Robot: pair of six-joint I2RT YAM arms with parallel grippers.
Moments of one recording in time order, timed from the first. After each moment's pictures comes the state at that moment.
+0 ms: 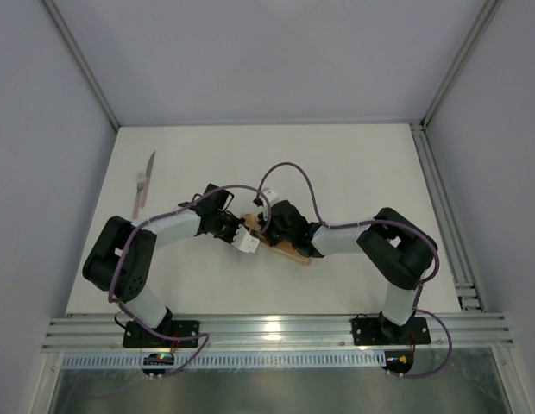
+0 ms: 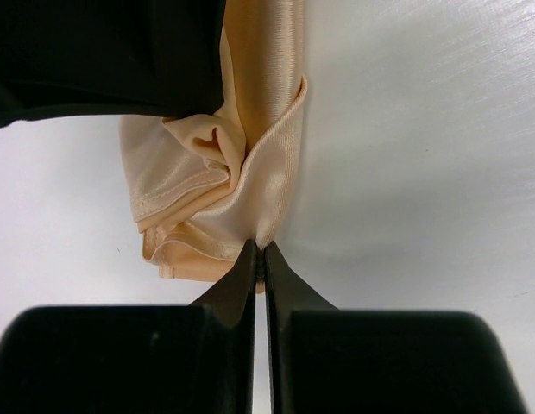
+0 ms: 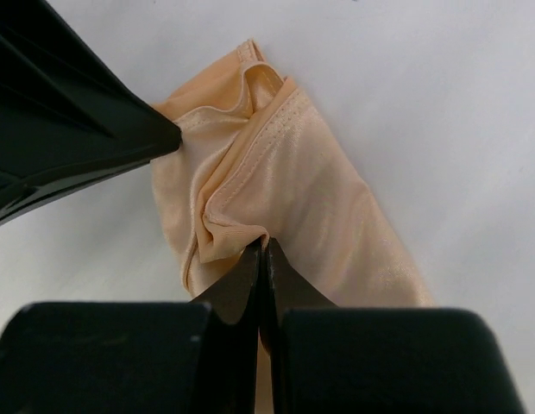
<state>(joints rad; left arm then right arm) -0.47 1.64 0.85 -0.32 0.48 1.57 0.85 1.81 0.84 0.36 0.04 0.16</state>
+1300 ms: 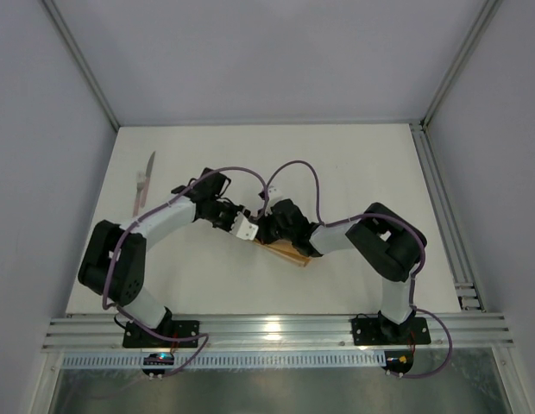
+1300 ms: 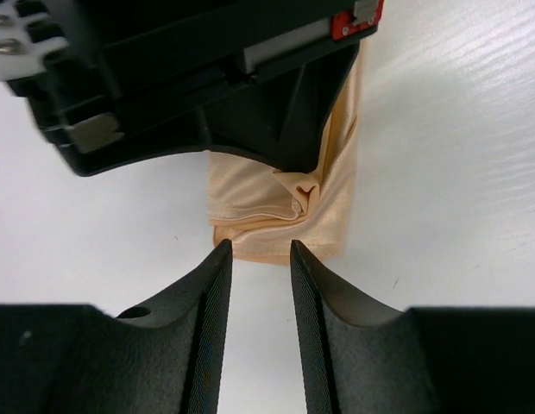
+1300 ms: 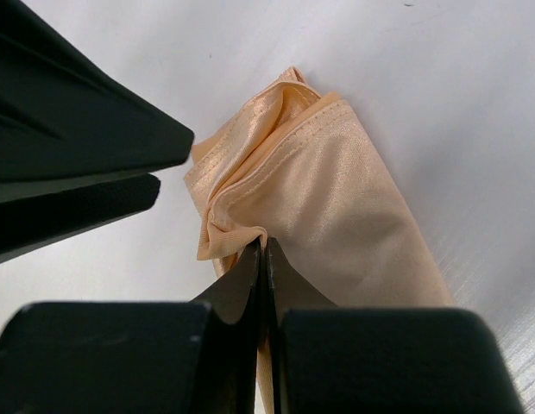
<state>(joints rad) -0.44 1.58 1.02 -0.55 0.58 1.57 0.82 1.90 0.84 0.54 -0.11 0.44</state>
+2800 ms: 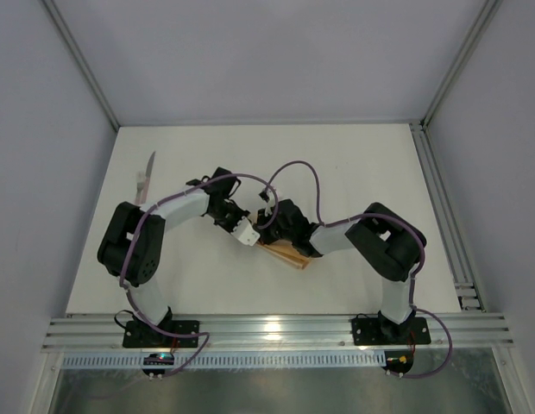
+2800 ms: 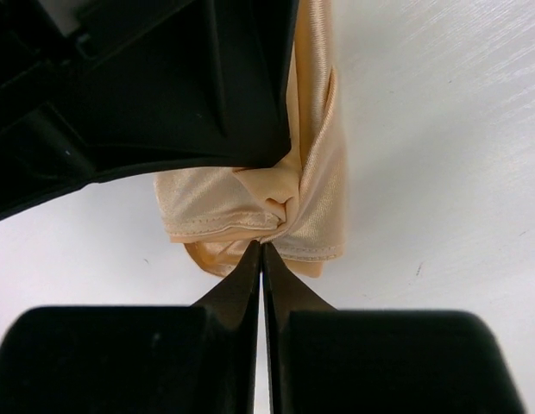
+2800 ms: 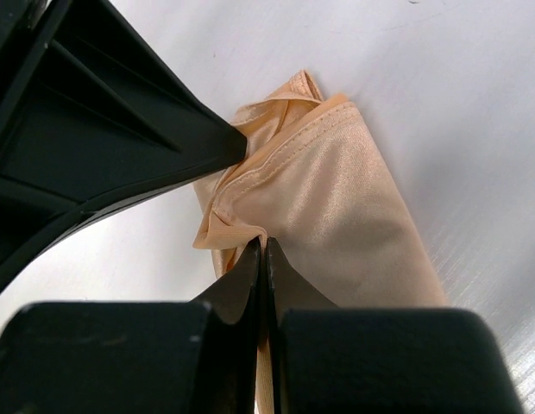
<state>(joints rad) -0.46 1.77 1.12 -0.64 0.43 1.79 0.82 1.90 0.84 0.56 -0.12 0.45</state>
